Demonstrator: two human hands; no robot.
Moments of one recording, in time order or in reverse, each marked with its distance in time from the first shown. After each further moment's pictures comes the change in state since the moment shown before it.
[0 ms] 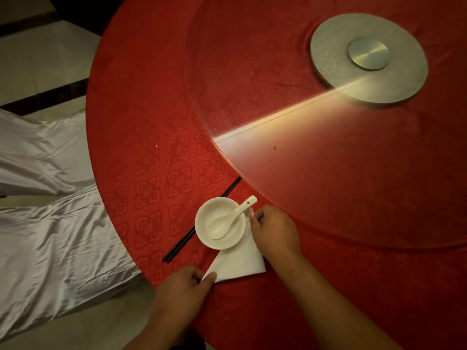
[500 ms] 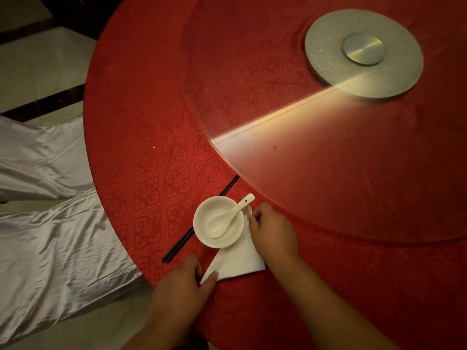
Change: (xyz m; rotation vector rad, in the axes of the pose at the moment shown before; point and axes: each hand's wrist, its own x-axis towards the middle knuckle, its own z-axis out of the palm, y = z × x) left_hand 0.003 -0.003 0.001 0.193 0.074 0.206; right_hand -0.007 0.004 0.005 0.016 0.020 -0.040
